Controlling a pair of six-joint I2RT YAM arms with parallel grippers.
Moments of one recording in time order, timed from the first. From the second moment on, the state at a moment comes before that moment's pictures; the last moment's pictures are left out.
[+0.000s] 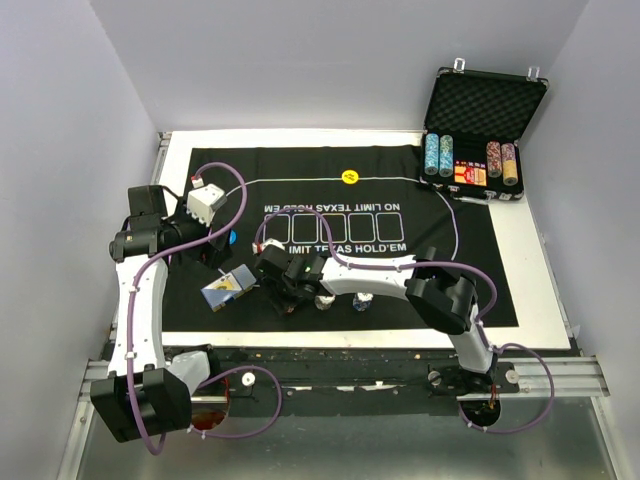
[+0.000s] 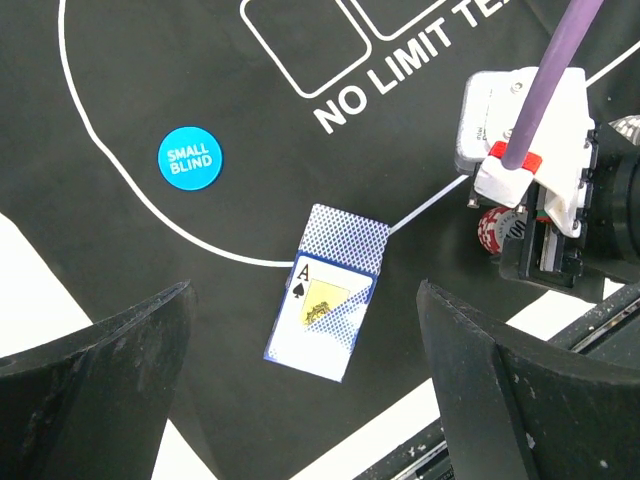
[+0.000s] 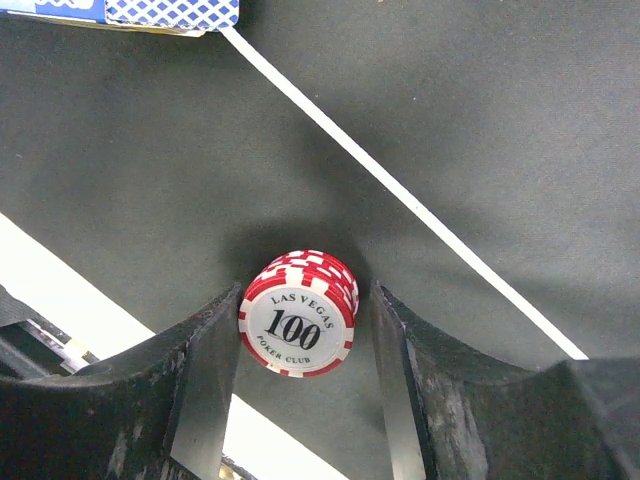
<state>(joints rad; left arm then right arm) 0.20 1.06 1.05 -0.91 0.62 0.60 1.18 2.07 1.51 -0.47 0.12 0.42</state>
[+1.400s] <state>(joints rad) 0.20 1.05 1.00 -0.87 0.61 0.59 1.18 2.06 1.56 -0.52 0.15 0.42</state>
